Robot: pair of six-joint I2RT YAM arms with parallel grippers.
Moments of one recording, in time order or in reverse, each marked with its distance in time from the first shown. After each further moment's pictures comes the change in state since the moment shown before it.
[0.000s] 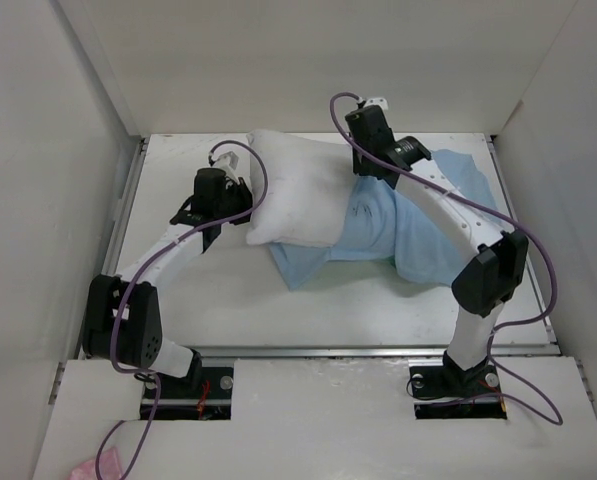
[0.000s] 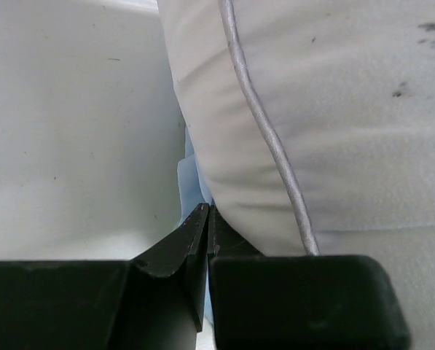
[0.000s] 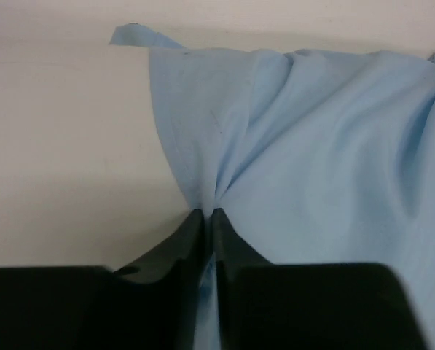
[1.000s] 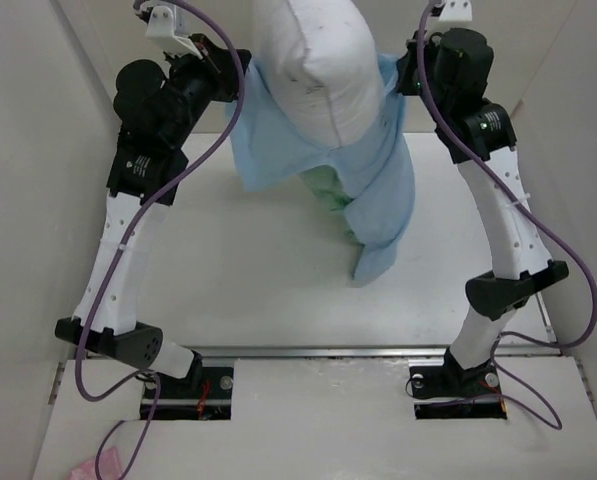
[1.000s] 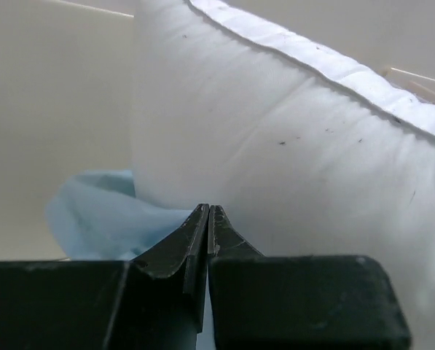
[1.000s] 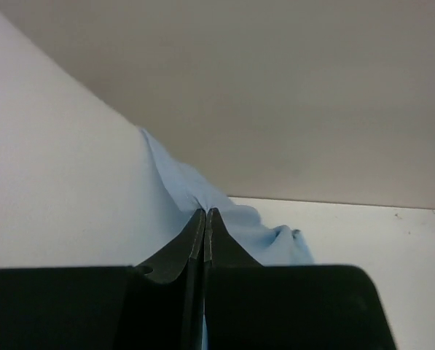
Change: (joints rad) left arm -0.053 0.035 1.011 -0.163 -0.082 0.153; right arm -0.122 -0.069 0.497 0.151 -0.220 -0.156
